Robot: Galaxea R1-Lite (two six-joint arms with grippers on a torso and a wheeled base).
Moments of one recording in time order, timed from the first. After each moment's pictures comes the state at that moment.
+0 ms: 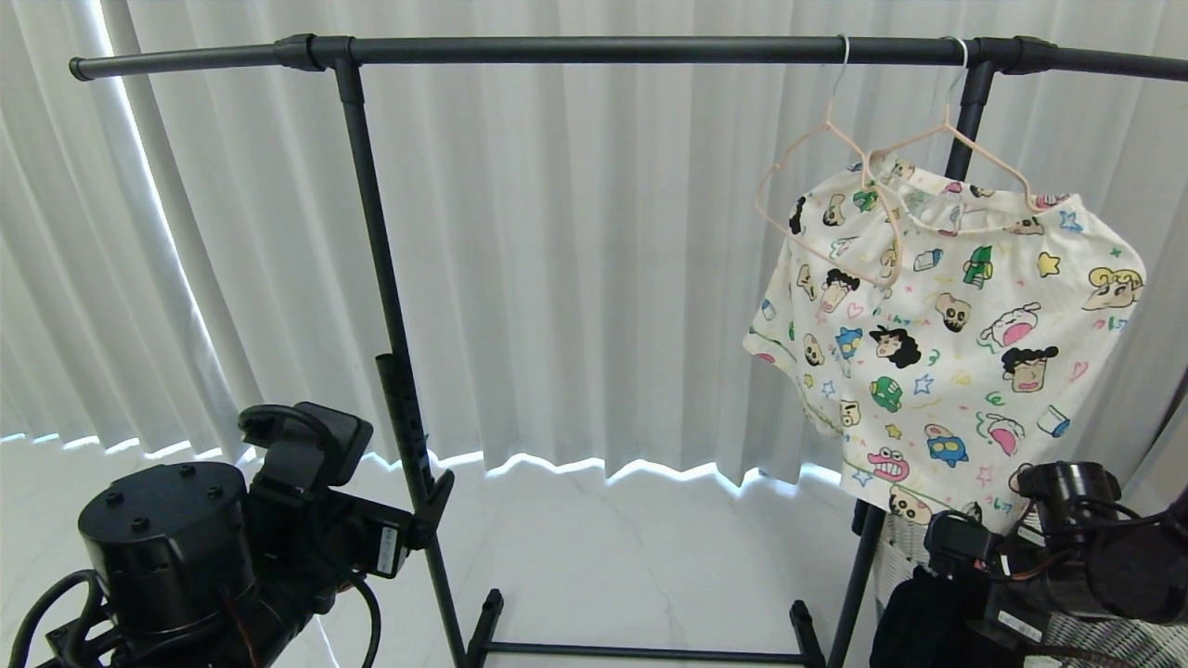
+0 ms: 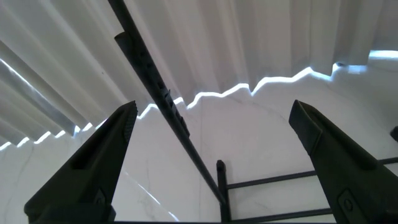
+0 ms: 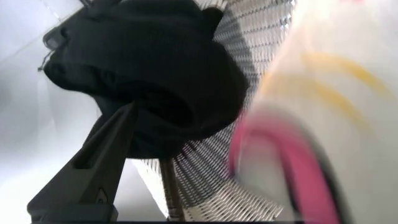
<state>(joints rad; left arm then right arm) -0.45 1.60 -0.18 -1.17 0.36 0.24 -0.04 2.09 -0.50 -0.65 -0.04 -1.06</state>
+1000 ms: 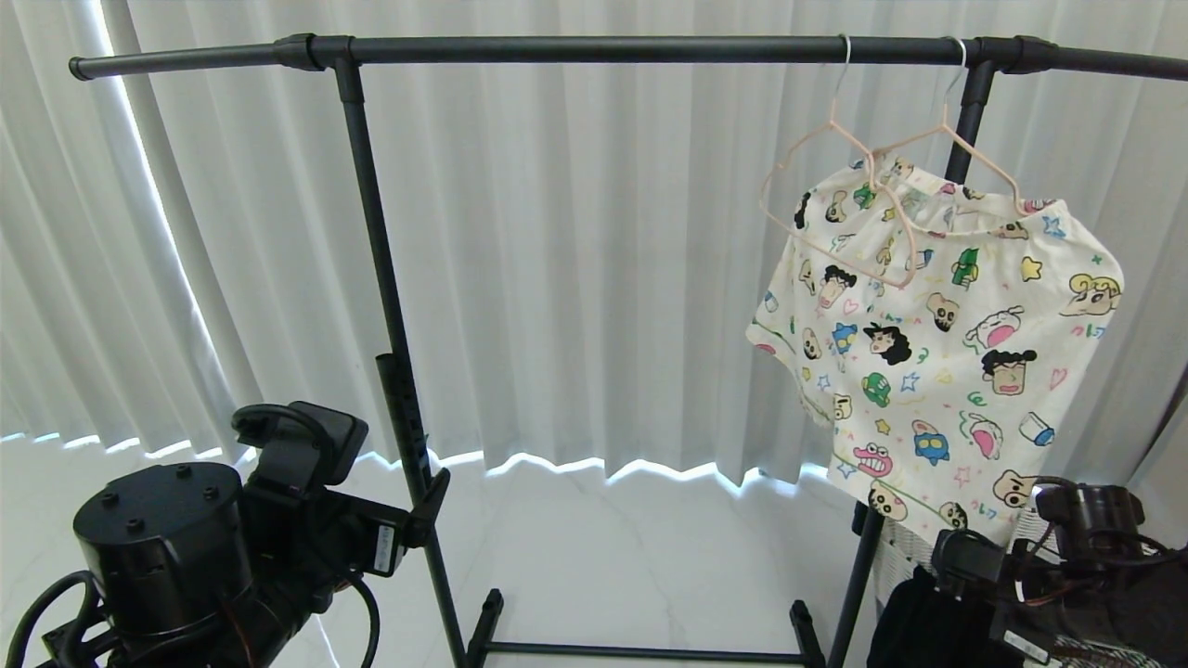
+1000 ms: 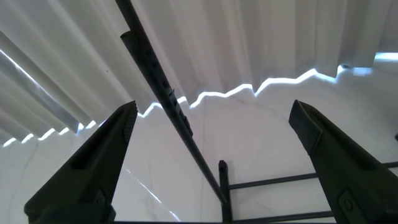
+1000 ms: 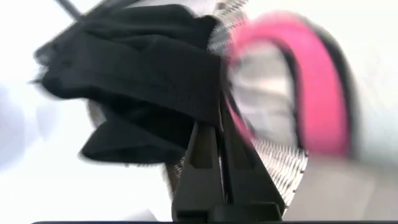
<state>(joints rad) -0.45 1.59 -0.18 -1.17 0.38 0.24 -0.03 2.06 -0.33 -0.85 0.00 -1.05</state>
